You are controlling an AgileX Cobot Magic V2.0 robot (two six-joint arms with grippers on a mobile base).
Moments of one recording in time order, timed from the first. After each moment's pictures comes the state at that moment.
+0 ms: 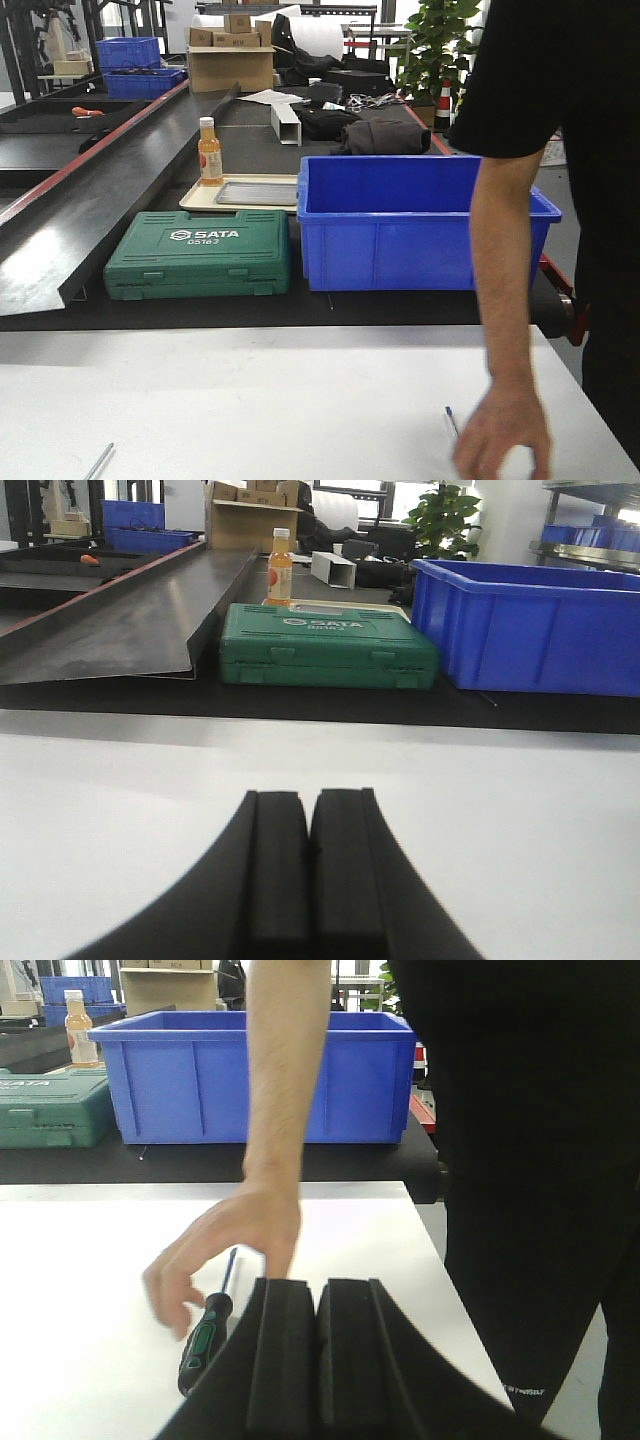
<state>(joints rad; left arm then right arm) -0.06 -0.01 0.02 0.12 0.11 -0.25 -0.02 -0.01 0.03 -0.05 0.13 0.06</state>
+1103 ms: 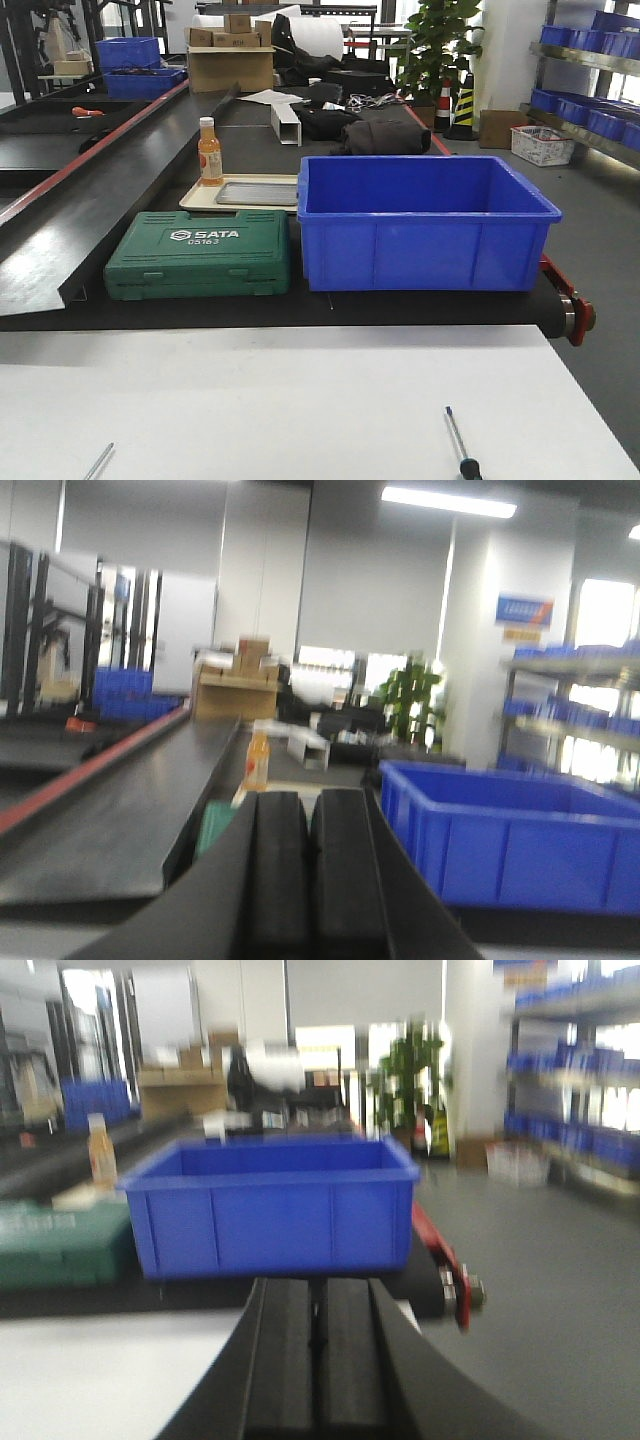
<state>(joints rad) -0.06 0.14 -0.36 0.13 0.08 -0.29 -0.02 0.22 -0.39 -0.06 0.24 0.10</state>
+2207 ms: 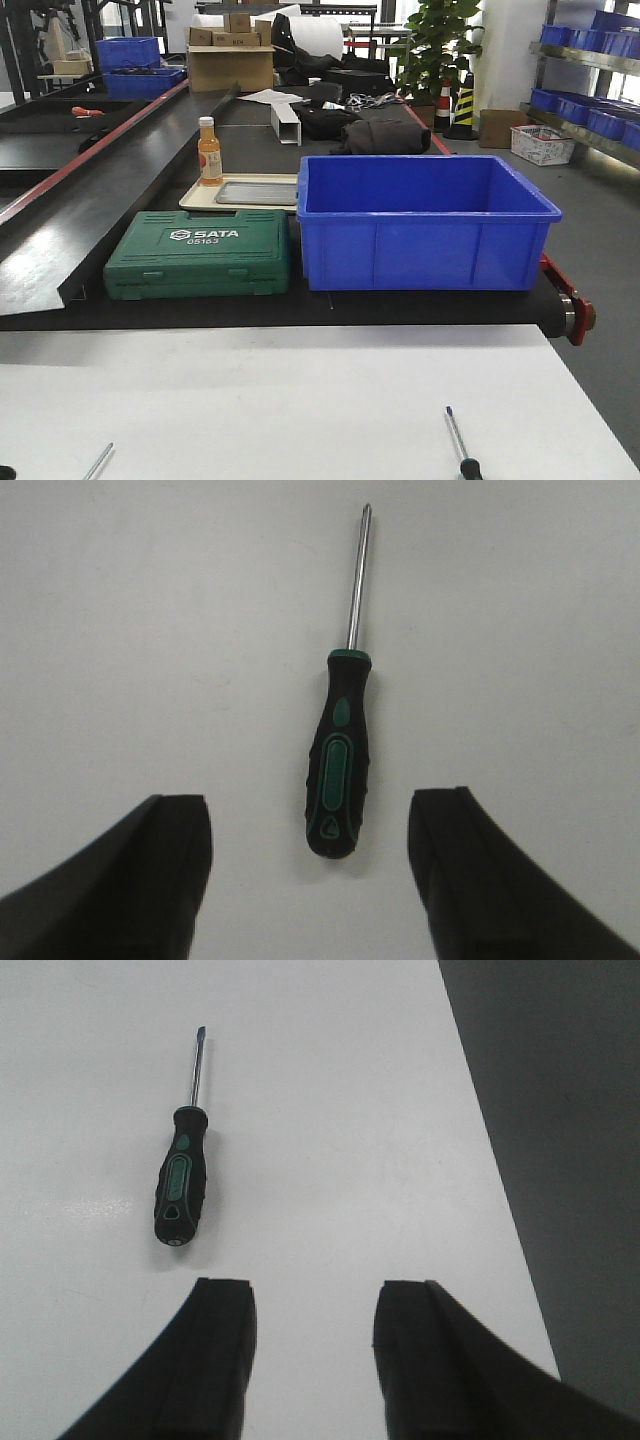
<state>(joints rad) -0.06 1.35 -0.81 0.15 0.58 -0.06 -0.02 0.82 -0.42 -0.08 0.35 0.10</state>
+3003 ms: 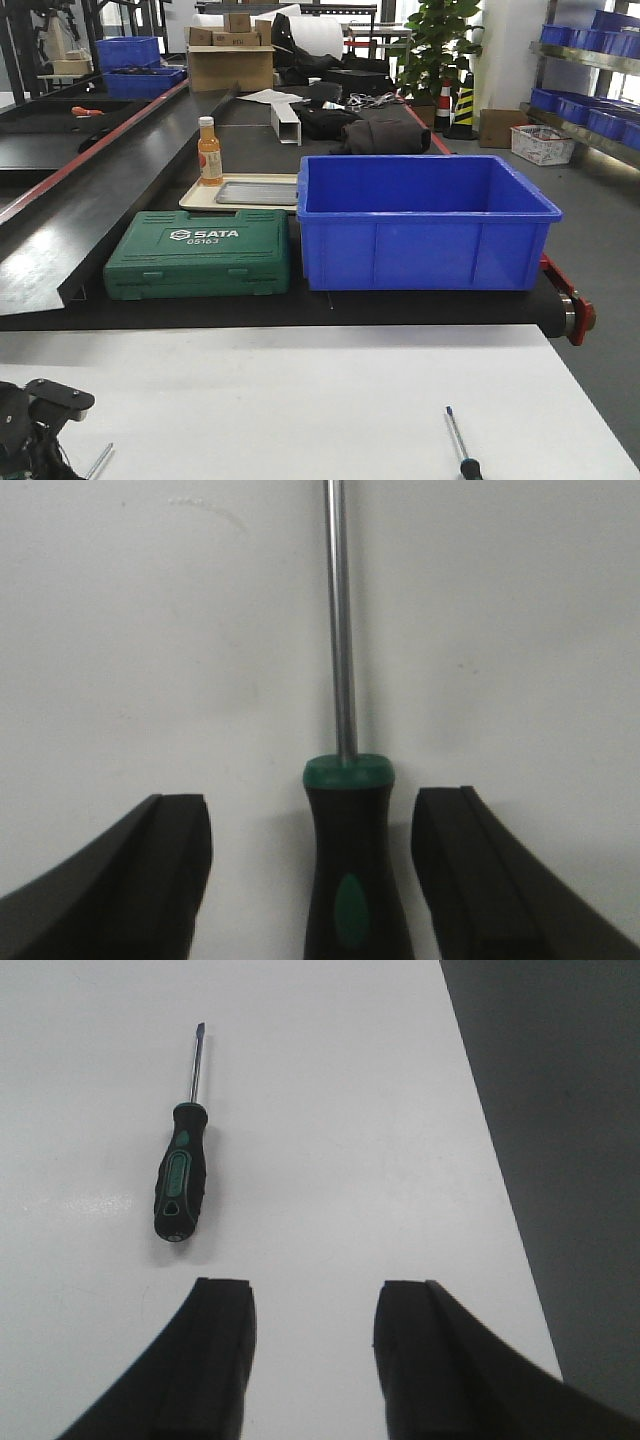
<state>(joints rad) -0.06 1.93 -1.11 0.15 0.56 0.07 -0.02 0.82 -0.42 -0.08 0.36 0.10</state>
